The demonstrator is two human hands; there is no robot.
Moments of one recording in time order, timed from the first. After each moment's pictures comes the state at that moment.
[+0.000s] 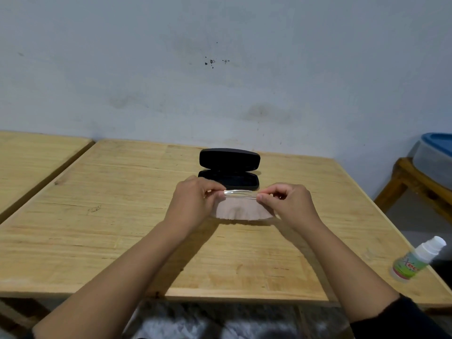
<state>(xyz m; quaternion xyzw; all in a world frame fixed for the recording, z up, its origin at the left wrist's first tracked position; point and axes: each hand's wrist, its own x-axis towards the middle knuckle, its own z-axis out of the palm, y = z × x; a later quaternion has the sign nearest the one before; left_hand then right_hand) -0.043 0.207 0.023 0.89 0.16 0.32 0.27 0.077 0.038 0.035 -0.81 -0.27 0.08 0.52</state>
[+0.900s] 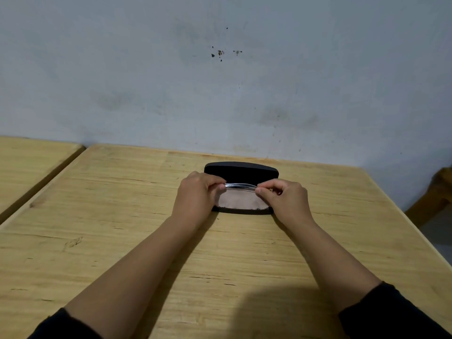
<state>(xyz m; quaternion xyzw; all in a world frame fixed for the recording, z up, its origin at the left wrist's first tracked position) 0.036 0.277 -0.004 0.89 0.19 0.33 0.27 0.149 0.119 0.010 -0.83 -0.28 0.03 0.49</state>
